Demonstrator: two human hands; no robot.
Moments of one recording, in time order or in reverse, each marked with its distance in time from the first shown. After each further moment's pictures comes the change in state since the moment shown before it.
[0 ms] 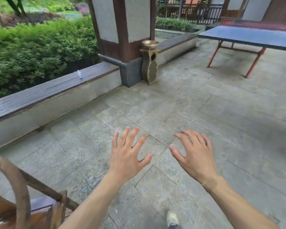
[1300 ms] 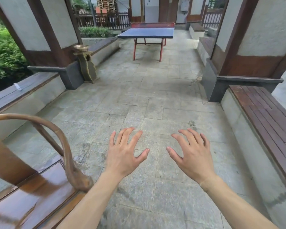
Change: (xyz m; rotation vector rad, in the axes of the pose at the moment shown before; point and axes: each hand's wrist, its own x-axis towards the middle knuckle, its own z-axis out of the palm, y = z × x) left_hand -0.485 0.065 -0.386 -0.371 -0.041 0.375; right_hand -0.600 -0.354 -0.296 -0.328 0.180 0.368
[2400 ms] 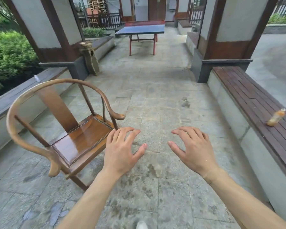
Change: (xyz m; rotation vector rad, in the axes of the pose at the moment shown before) left_hand -0.467 0.047 -0.365 -0.115 -0.034 0.042; right_hand -0.419 -0.301 -0.295 0.069 -0.014 0.051
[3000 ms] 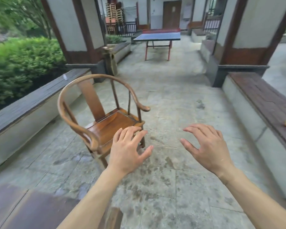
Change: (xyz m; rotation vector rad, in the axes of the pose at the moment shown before) left_hand -0.176 -0.076 -0.145 -0.016 0.065 -0.005; right_hand -0.099 -0.189 -0.048 0.075 0.098 -0.084
